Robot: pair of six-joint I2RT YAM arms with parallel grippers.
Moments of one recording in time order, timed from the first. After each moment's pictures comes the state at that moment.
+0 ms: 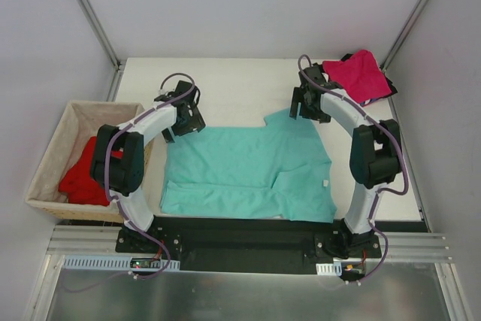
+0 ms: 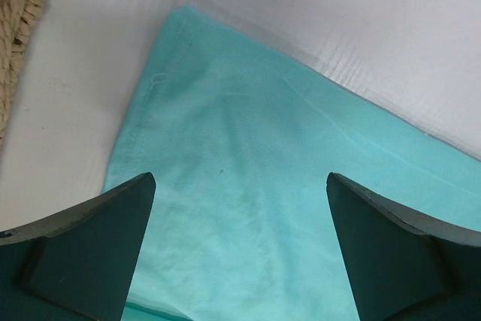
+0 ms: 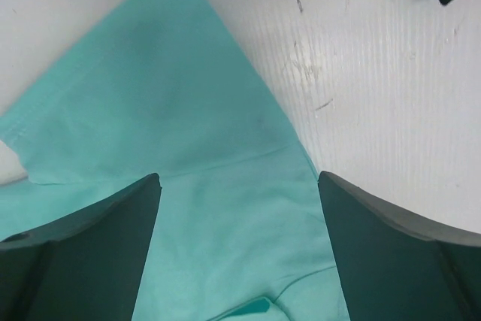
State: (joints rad) left arm -0.30 1.76 1.23 -0.68 -0.27 -0.72; right arm 0.32 1.91 1.49 -0.72 0.29 0.42
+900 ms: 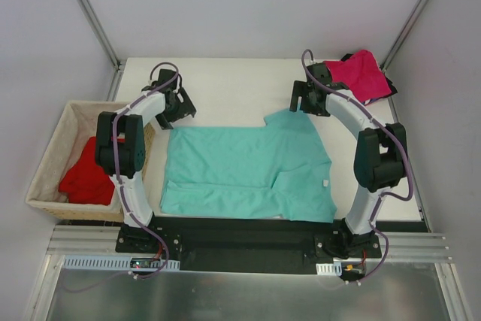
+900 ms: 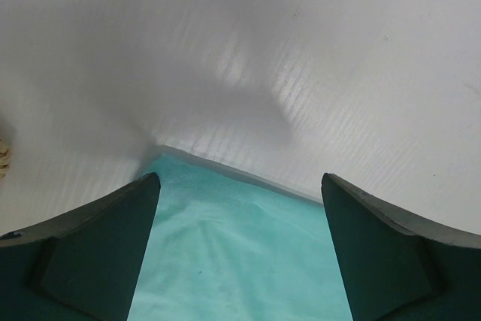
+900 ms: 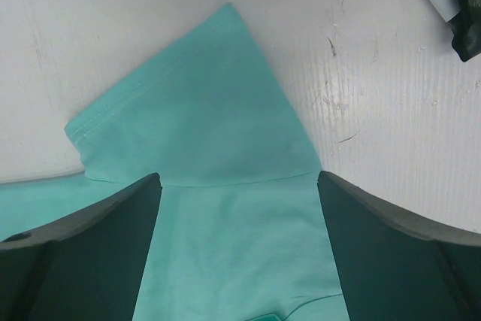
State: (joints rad) left arm -0.12 1.93 1.38 -0.55 -0.05 -0.64; right arm 0.29 1.86 1.47 -0.58 0.17 0.35
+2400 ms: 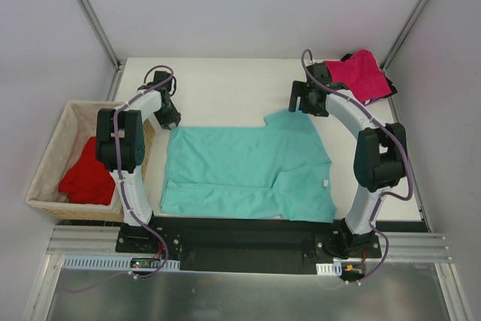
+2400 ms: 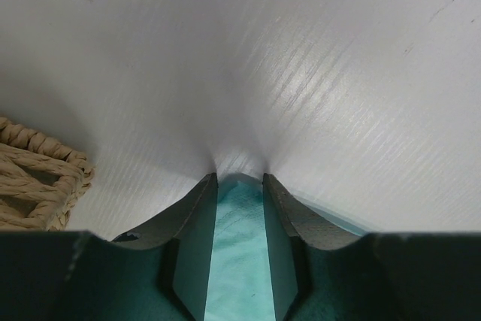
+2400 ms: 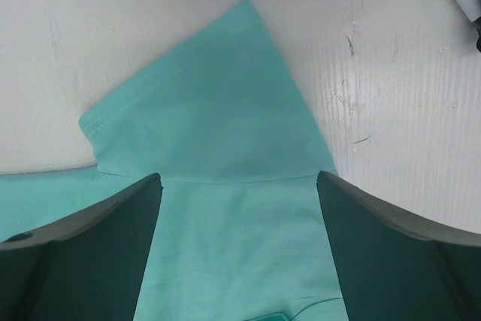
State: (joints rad) left arm -0.06 2.00 1.41 -0.62 -0.11 -0.59; right arm 0.29 1.86 1.47 -0.58 0.13 0.35
